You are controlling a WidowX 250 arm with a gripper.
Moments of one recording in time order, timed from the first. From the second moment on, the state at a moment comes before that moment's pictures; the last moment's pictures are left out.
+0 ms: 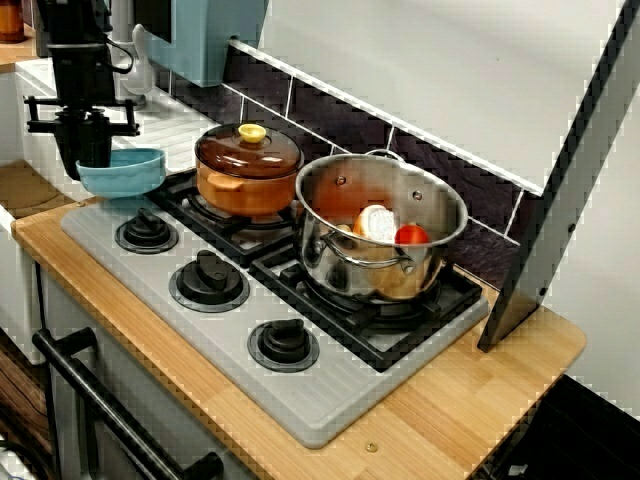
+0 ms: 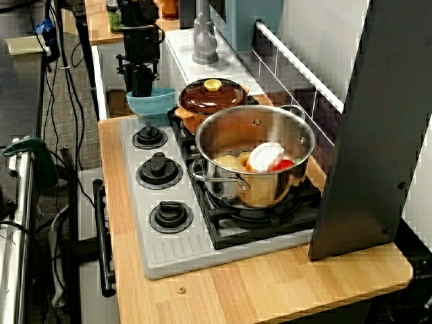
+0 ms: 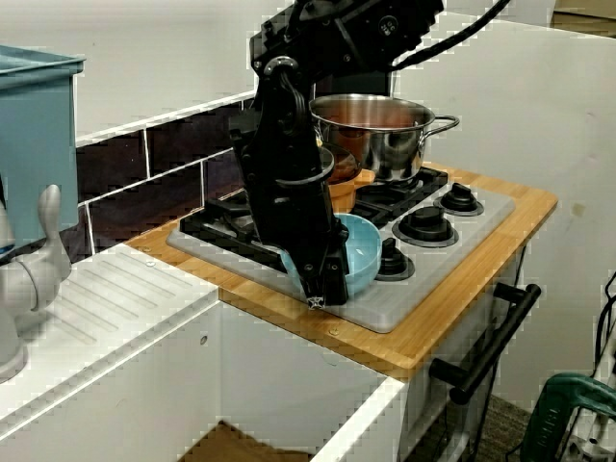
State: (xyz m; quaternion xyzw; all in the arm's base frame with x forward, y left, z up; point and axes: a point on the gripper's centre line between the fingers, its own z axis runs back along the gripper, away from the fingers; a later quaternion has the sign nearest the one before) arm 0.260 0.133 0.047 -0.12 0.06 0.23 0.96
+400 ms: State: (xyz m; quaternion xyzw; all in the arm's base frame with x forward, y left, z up) arm 0.245 0.140 0.073 -0.14 0.07 0.23 0.96
